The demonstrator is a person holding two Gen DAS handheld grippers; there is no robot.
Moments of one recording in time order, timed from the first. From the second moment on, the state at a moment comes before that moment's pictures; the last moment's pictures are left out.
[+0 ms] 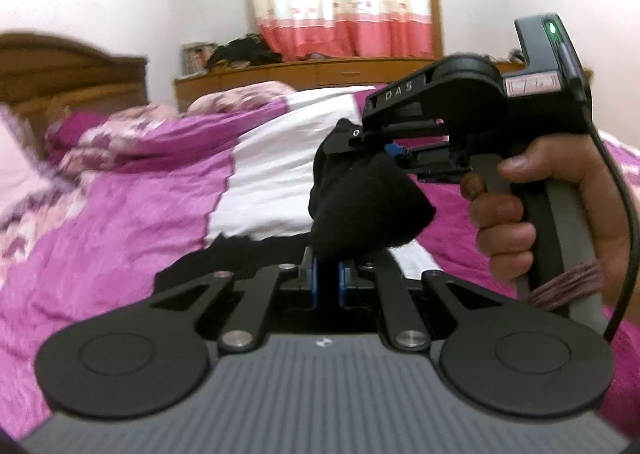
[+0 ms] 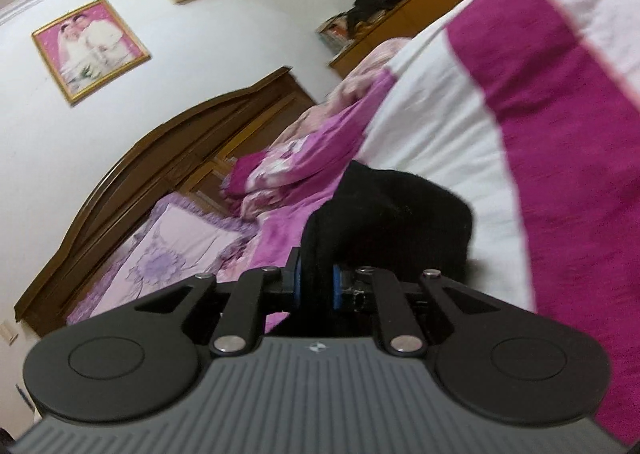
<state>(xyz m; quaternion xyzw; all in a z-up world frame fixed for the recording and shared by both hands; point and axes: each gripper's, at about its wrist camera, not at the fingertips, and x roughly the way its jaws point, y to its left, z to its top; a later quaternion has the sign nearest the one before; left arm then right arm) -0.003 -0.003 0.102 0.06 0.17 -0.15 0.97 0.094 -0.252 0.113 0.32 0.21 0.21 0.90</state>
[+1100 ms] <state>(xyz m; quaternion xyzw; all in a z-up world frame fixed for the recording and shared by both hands) 0.006 0.089 0.053 -0.08 0.26 -0.14 0.95 0.170 -0.040 0.124 0.07 0.38 0.11 0.92</state>
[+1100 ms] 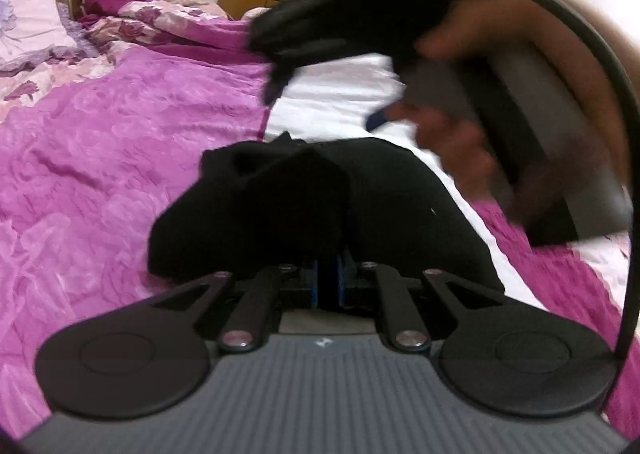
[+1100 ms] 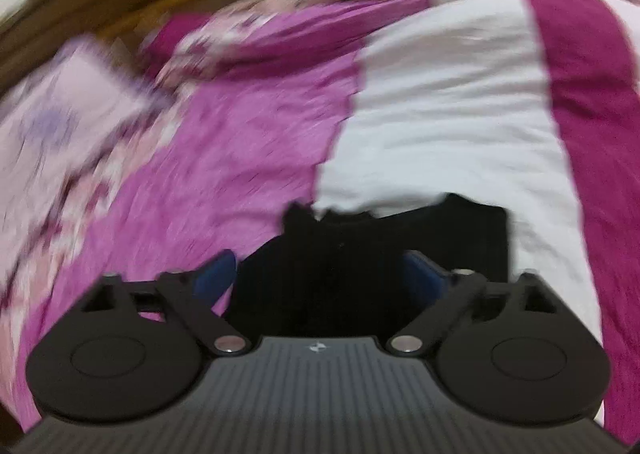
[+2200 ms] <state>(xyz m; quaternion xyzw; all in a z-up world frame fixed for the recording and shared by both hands) 0.026 0.133 0.059 -0.20 0.21 -0.14 0.95 0.225 0.030 0.141 -0.08 0.49 -0.04 0.86</state>
